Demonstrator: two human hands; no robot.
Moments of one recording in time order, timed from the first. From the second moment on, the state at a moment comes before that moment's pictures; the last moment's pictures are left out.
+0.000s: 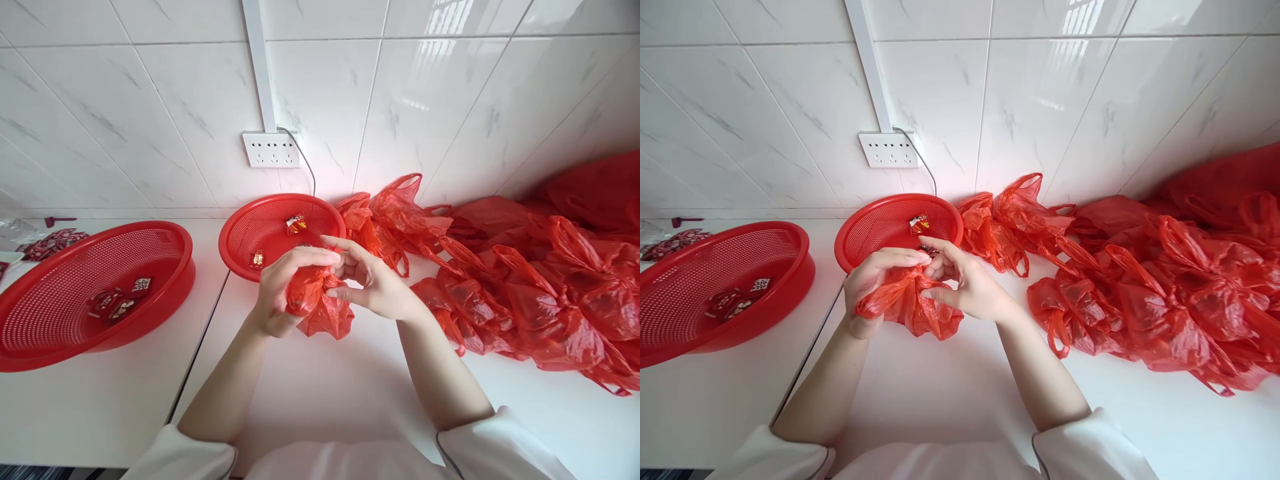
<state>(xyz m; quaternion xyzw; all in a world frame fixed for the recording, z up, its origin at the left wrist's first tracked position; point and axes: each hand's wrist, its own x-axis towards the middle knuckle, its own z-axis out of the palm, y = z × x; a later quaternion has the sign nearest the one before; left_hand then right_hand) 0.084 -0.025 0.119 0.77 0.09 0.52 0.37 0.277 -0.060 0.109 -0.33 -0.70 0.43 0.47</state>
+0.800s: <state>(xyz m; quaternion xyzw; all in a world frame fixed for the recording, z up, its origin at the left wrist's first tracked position) 0.077 -0.008 0.122 0.70 0.06 0.42 0.57 0.293 -0.051 0.111 -0.37 -0.80 0.32 0.35</state>
